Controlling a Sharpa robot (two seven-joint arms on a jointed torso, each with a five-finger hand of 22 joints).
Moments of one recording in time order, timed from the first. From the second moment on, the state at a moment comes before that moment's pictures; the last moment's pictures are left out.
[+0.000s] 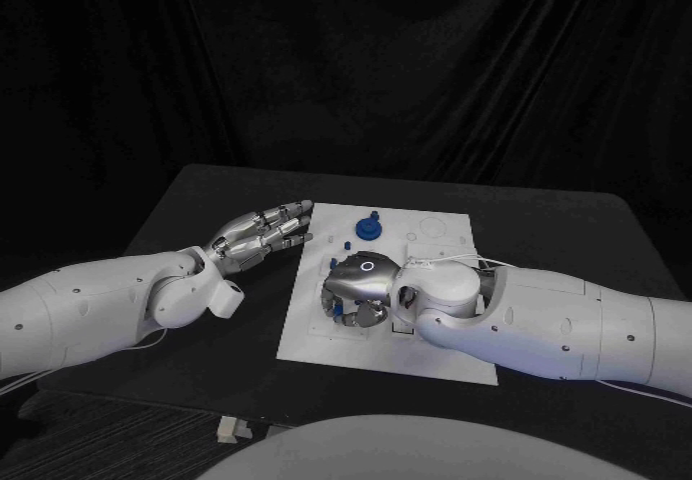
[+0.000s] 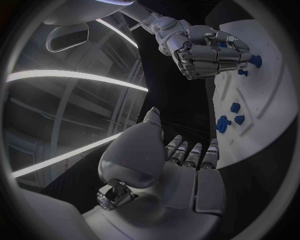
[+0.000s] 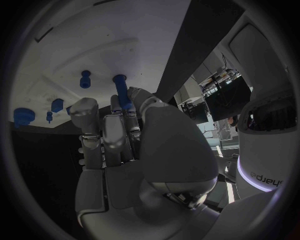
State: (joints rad) left arm 1.08 -0.94 -0.21 1.35 -0.22 0.24 0.63; left_hand 1.37 0.22 -0.25 0.28 0.36 0.16 0.09 0.06 0.03 0.02 0.07 0.01 0.01 0.01 0.17 0.00 0.00 0.16 0.04 0.29 0.03 0.11; right arm 1.12 -0.47 -0.21 1.49 -1.80 -0.20 0.01; right_hand 1.50 -0.13 0.33 0.06 0.37 1.06 0.12 0.24 0.30 1.11 0.08 0.39 0.13 1.42 -0.03 1.26 1.00 0.12 1.38 0.08 0.85 1.31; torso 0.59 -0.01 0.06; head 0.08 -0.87
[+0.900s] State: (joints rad) left arm 1.07 -0.94 -0.21 1.34 -0.22 0.25 0.61; left_hand 1.37 0.22 -0.25 0.28 0.36 0.16 0.09 0.06 0.03 0.02 0.07 0.01 0.01 0.01 0.17 0.00 0.00 0.16 0.04 0.29 0.03 0.11; right arm 1.12 -0.47 -0.21 1.50 -1.80 -0.19 0.00; right_hand 1.46 -0.15 0.34 0.04 0.32 0.97 0.14 0.17 0.29 1.08 0.07 0.35 0.13 1.40 -0.01 1.23 0.96 0.12 1.35 0.09 0.79 1.31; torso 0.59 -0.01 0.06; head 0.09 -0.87
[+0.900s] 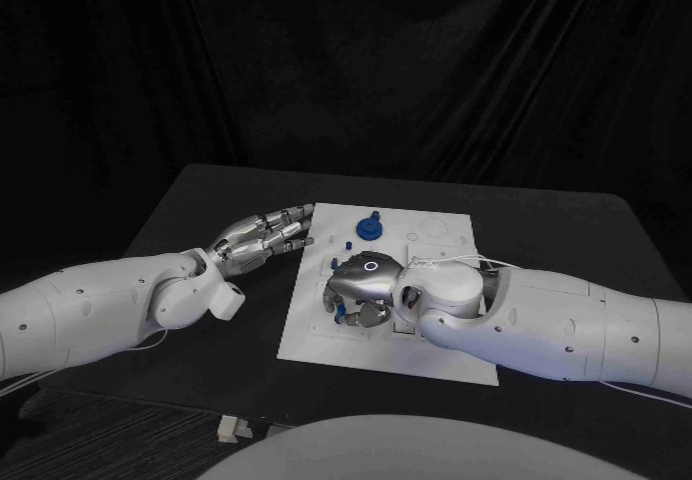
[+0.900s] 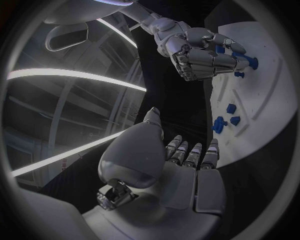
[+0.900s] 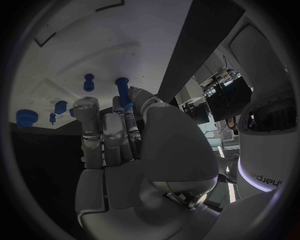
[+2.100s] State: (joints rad) left arm 1.07 -0.93 -0.21 1.33 -0.22 0.26 0.60; left_hand 1.37 0.22 -0.25 0.28 0.36 0.16 0.09 0.06 0.03 0.02 0.07 0.01 0.01 0.01 0.17 0.00 0.00 0.16 0.04 0.29 0.03 0.11; right arm 1.11 -0.54 -0.21 1.53 -1.80 -0.21 -0.02; right_hand 1.48 -0.17 0.21 0.11 0.22 0.62 0.07 0.07 0.15 0.69 0.11 0.25 0.07 1.35 0.00 1.20 0.91 0.13 1.31 0.10 0.69 1.31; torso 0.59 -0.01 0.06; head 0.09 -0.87
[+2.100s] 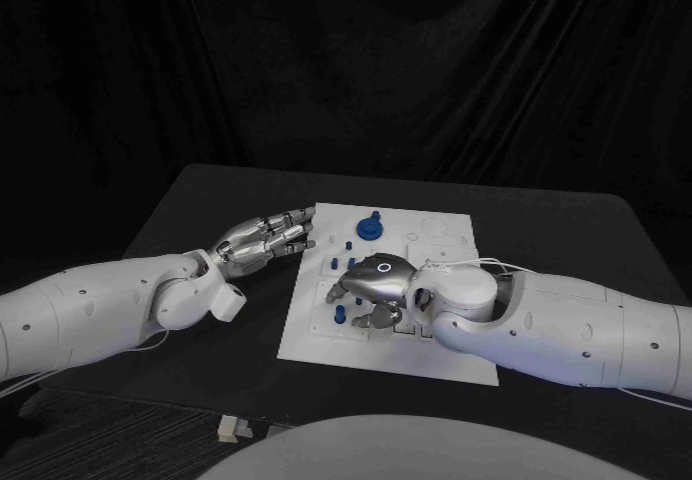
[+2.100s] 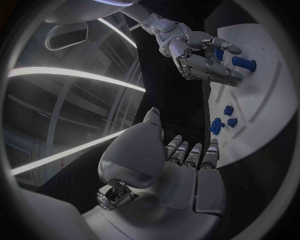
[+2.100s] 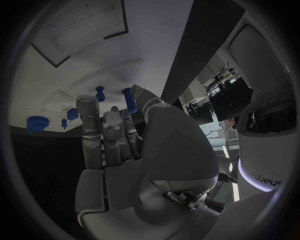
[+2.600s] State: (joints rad) left arm 1.07 -0.93 -0.21 1.34 -0.22 0.26 0.60; left_hand 1.37 0.22 -0.25 0.28 0.36 0.16 0.09 0.06 0.03 0.02 0.07 0.01 0.01 0.01 0.17 0.00 0.00 0.16 0.04 0.29 0.03 0.11; right arm 1.27 -0.73 -0.21 1.67 -1.70 -0.43 -0.01; right_hand 1.66 -0.15 0.23 0.21 0.24 0.68 0.07 0.10 0.10 0.66 0.11 0.35 0.08 1.35 0.00 1.19 0.91 0.14 1.31 0.09 0.68 1.31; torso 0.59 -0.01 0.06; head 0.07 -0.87
